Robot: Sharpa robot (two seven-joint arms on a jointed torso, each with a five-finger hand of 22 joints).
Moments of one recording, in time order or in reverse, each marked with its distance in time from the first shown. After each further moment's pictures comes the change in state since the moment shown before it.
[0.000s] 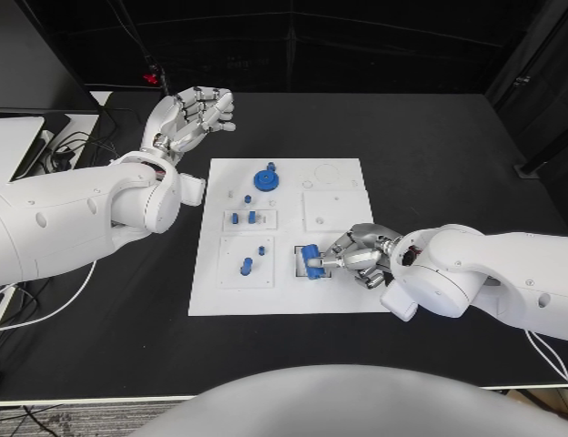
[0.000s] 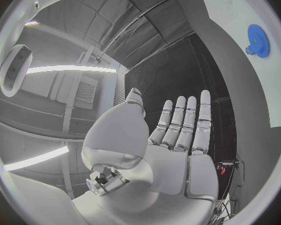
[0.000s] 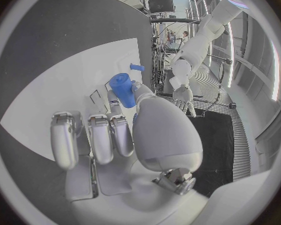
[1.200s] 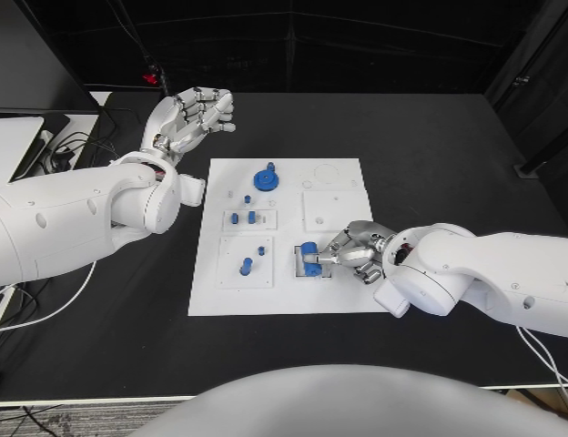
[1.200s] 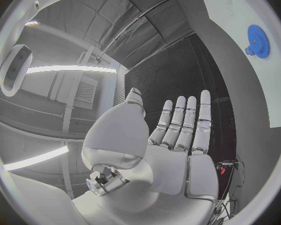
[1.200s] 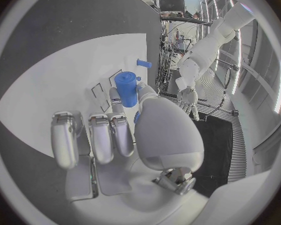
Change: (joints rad) left arm -0.002 0.000 0.000 -0.001 0.000 0.002 0.000; left_hand 0.000 0.000 -0.005 0.000 0.000 0.000 0.000 0.000 -0.001 0.000 0.000 0.004 0.000 0.000 0.000 0.008 -0.002 0.000 0.000 0.000 0.000 0.000; right arm 0.000 0.041 0.000 -0.020 -0.099 -0.053 -0.070; right_hand -0.041 -0.020 -0.041 0.035 -0.003 0.068 -0.049 -0.034 0.002 0.000 0.000 0.000 0.000 0.000 0.000 0.000 0.000 0.000 0.000 0.000 0.000 0.000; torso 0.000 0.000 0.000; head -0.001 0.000
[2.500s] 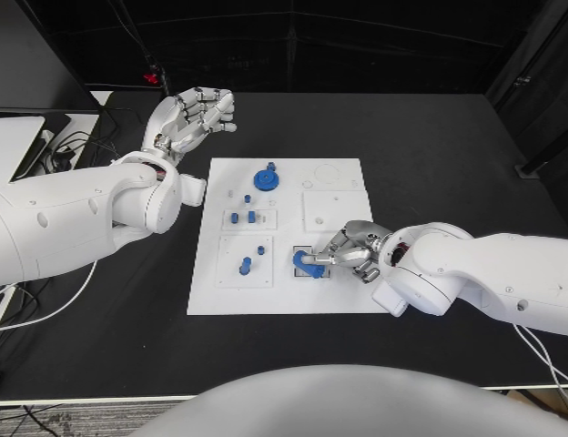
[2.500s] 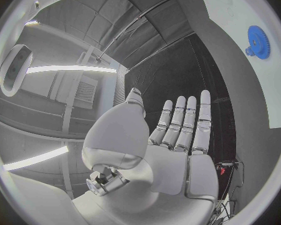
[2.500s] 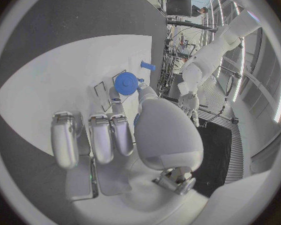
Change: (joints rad) left arm 0.000 0.001 0.000 -0.001 0.000 0.001 0.000; left_hand 0.004 0.004 0.000 0.000 0.006 0.000 0.000 0.004 0.000 0.000 0.000 0.000 0.000 0.000 0.000 0.000 -0.003 0.000 0.000 0.000 0.000 -0.001; right arm 0.001 0.019 0.001 -0.008 -0.066 0.011 -0.034; right_hand -0.042 -0.029 -0.084 0.031 -0.017 -0.021 0.007 -0.019 0.009 0.000 0.000 0.000 0.000 0.000 0.000 0.000 0.000 0.000 0.000 0.000 0.000 0.000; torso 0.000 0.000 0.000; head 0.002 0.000
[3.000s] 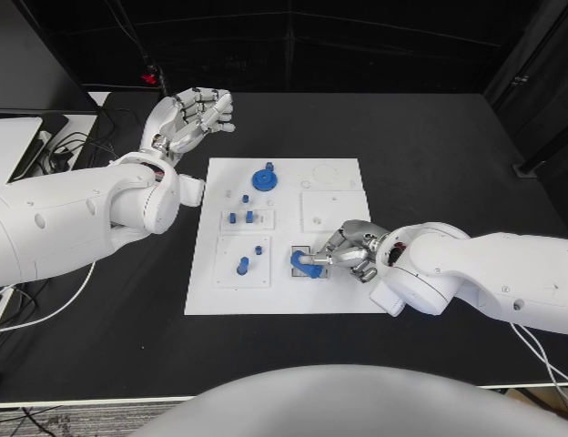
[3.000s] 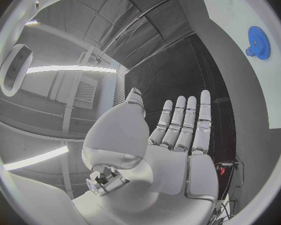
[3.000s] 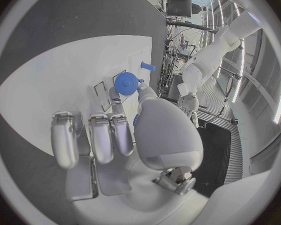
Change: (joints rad) left arm 0.000 0.000 0.000 -0.001 0.000 0.001 0.000; left_hand 0.000 0.000 0.000 0.000 0.005 0.000 0.000 0.000 0.000 0.000 0.000 0.004 0.000 0.000 0.000 0.000 -0.002 0.000 0.000 0.000 0.000 -0.001; right arm 0.000 0.007 0.000 -0.001 -0.009 0.000 -0.002; right_hand -0.004 0.004 -0.013 0.007 -0.007 -0.004 0.004 0.000 0.000 0.000 0.000 0.000 0.000 0.000 0.000 0.000 0.001 0.000 0.000 0.000 0.000 0.000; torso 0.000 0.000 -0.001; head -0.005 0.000
